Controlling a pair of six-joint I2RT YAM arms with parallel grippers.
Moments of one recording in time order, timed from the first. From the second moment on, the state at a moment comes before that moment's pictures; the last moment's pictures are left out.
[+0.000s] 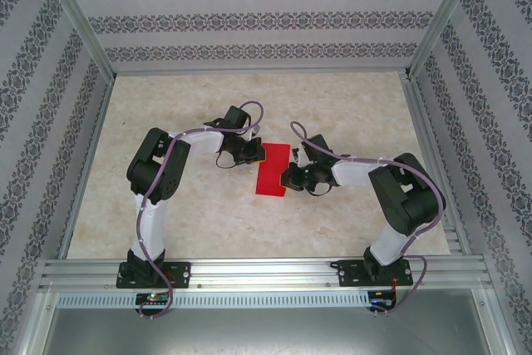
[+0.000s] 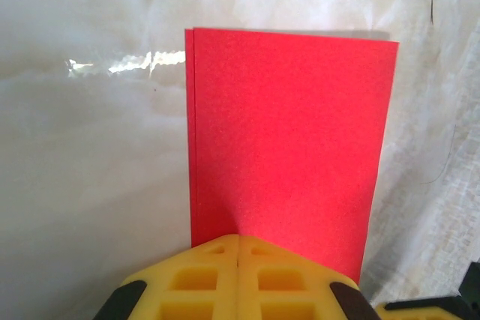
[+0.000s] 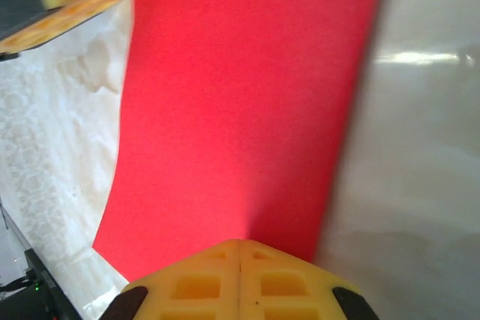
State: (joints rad) left arm -0.48 2.11 1.32 -0.33 0.56 -0.61; right arm 0.50 1.70 0.76 -0.09 -0.55 0.67
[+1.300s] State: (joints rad) left arm -0.48 2.10 1.32 -0.33 0.56 -0.61; right arm 0.56 1.67 0.63 0.07 -0.55 0.69
